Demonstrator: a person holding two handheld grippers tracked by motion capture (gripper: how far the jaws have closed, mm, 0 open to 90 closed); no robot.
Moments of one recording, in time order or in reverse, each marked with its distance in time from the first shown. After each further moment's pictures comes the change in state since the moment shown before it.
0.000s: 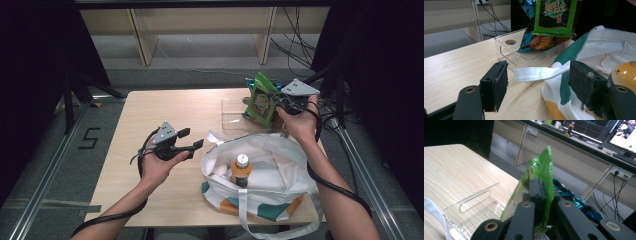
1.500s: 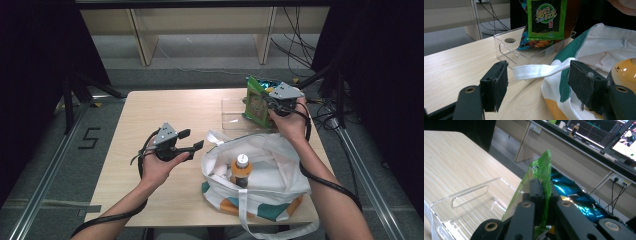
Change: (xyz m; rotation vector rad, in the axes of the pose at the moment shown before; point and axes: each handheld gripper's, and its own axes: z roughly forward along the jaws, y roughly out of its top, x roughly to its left) left arm -0.001 -0.003 0.001 0.008 -0.003 0.001; right arm 0.011 -0.009 0.027 0.012 -0.004 -0.113
